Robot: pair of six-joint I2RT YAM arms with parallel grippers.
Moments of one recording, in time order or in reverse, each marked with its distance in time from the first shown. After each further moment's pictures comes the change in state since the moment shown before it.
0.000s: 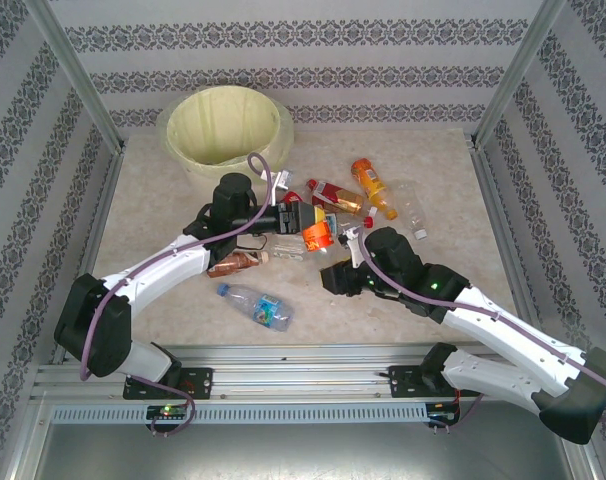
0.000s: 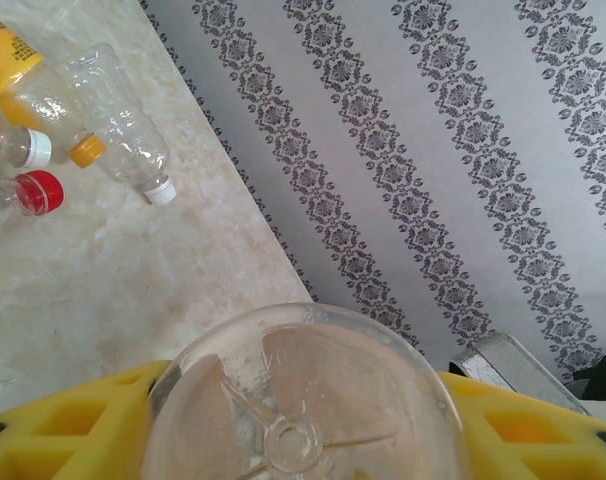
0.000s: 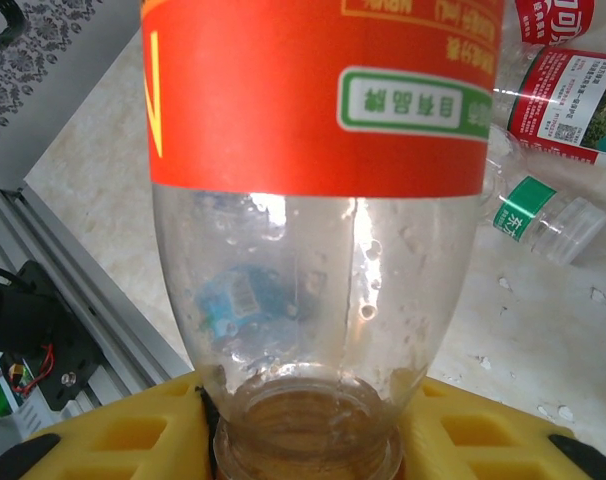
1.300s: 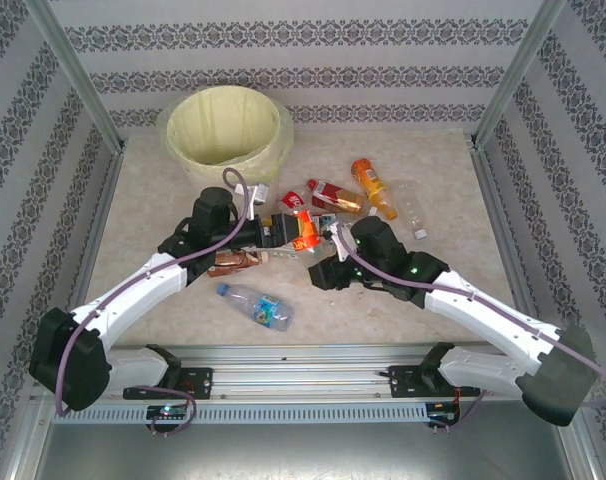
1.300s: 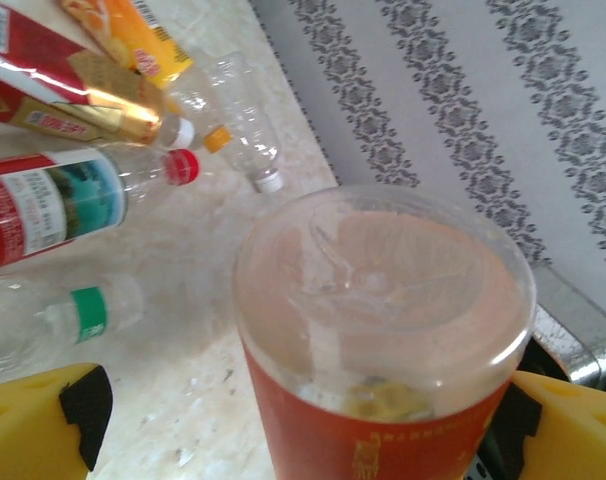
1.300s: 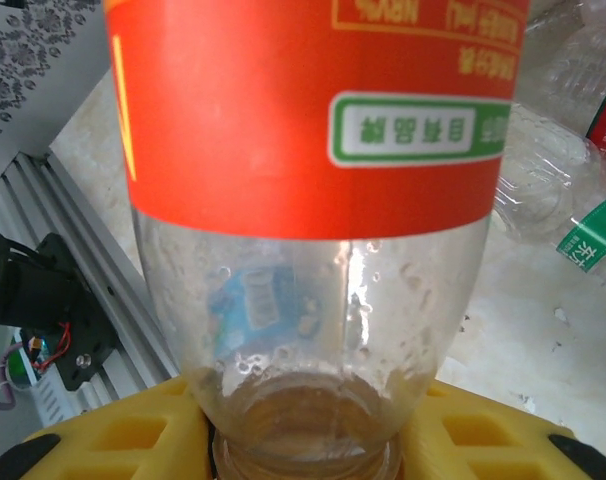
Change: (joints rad) left arm 0.035 -0.193 -0.126 -0.195 -0.149 0.103; right arm -0.042 0.138 0.028 0.076 -0.144 -0.055
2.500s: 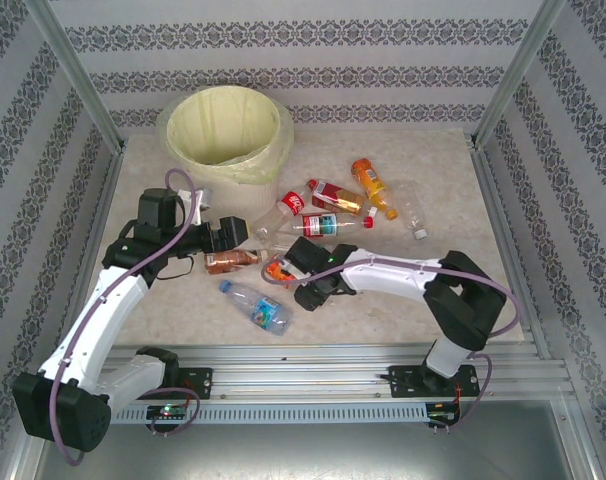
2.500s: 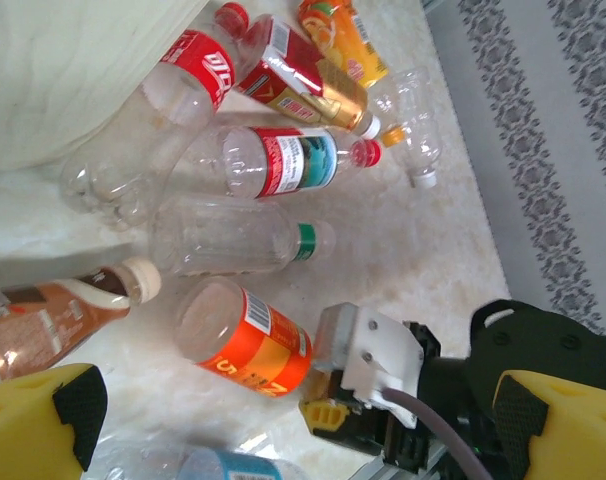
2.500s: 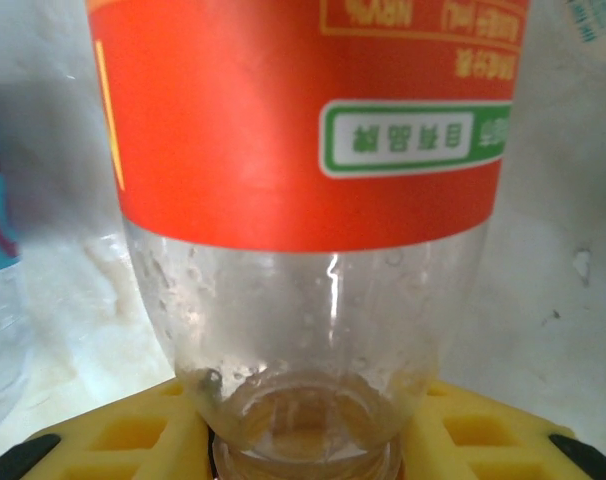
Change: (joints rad) left arm 0.313 -0.233 0.048 -0.585 -0.011 0.248; right arm 0.158 0.573 0.188 -0.192 0.320 -0.298
